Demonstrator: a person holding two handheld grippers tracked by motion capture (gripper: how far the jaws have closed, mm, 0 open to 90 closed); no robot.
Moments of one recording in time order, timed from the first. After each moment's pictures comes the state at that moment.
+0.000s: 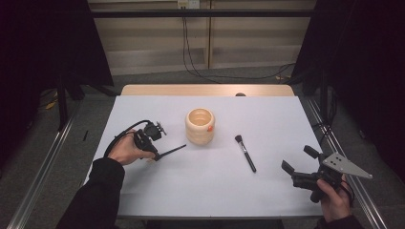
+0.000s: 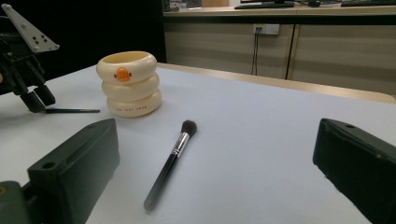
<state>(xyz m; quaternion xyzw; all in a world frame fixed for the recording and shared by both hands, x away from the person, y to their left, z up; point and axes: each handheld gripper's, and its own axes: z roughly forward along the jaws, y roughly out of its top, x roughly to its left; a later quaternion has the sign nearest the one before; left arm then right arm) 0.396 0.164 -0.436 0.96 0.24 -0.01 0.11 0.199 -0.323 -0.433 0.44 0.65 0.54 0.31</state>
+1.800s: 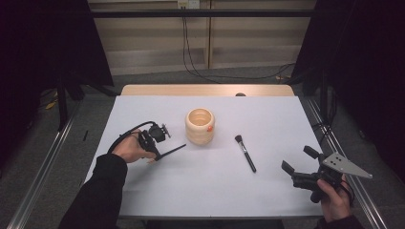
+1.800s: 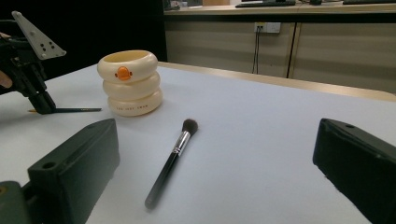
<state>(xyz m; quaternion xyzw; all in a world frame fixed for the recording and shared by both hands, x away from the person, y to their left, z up) 0.399 0.154 -0.443 0.97 0.23 -0.02 0.08 0.198 -0.323 -0.433 0.44 0.65 0.55 0.30</state>
